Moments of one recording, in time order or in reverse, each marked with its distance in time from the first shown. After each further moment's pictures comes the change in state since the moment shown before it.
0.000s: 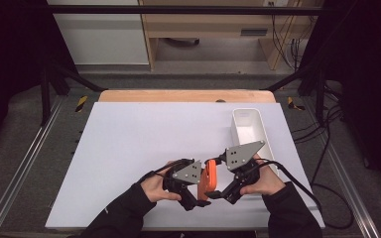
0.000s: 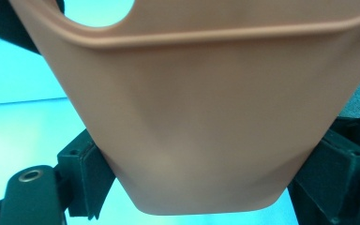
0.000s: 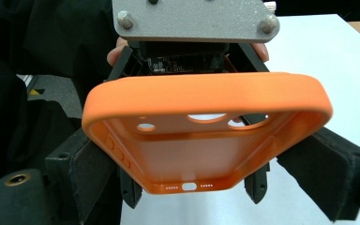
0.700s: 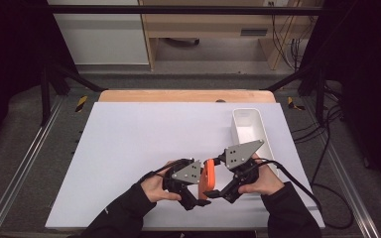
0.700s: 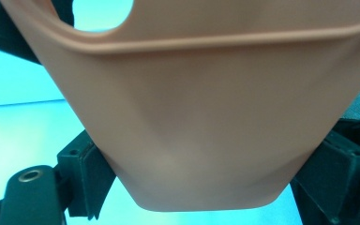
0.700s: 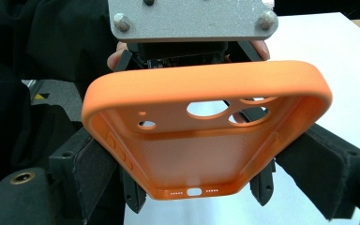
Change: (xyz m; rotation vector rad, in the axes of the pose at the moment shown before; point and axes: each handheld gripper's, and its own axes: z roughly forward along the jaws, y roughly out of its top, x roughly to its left) left arm 0.000 -0.001 0.000 -0.004 0.012 -0.004; right arm -0.002 -0.001 0.002 -0.006 0.010 0.021
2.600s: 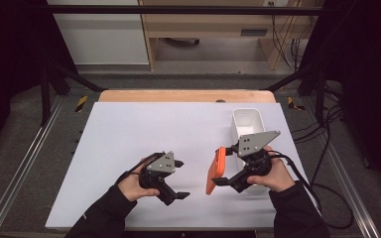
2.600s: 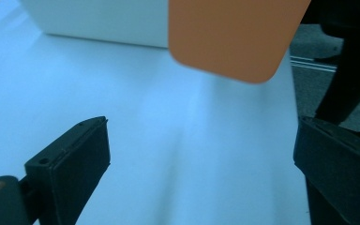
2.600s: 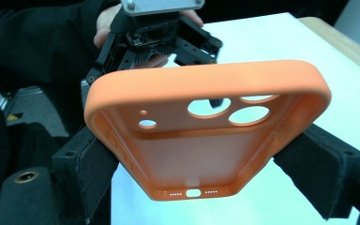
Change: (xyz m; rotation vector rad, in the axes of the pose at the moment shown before) left arm 0.004 -0.040 -0.052 0.011 0.156 -0.225; right arm -0.007 0.008 -0.033 -0.022 -0.132 0.089
